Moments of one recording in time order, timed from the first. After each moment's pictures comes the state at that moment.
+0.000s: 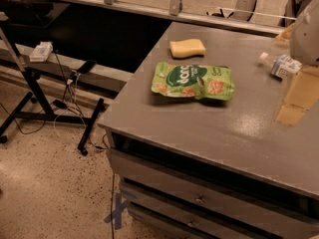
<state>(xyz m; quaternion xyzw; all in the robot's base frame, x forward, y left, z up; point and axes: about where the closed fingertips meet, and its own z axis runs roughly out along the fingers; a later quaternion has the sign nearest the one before) 0.438 -0.217 0.976 -0.60 0.78 -0.03 0.16</state>
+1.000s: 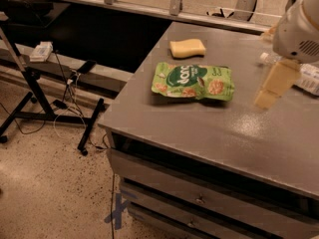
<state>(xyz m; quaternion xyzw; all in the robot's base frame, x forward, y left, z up) 0.493 -0.215 0.958 -0.58 0.79 -0.02 0.21</state>
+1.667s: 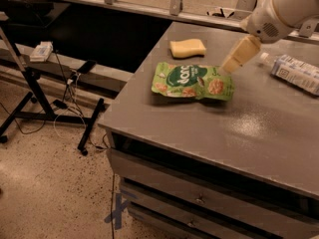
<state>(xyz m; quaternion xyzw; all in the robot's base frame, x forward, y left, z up) 0.625 -0.202 0.940 -0.51 0.80 0.06 0.31</state>
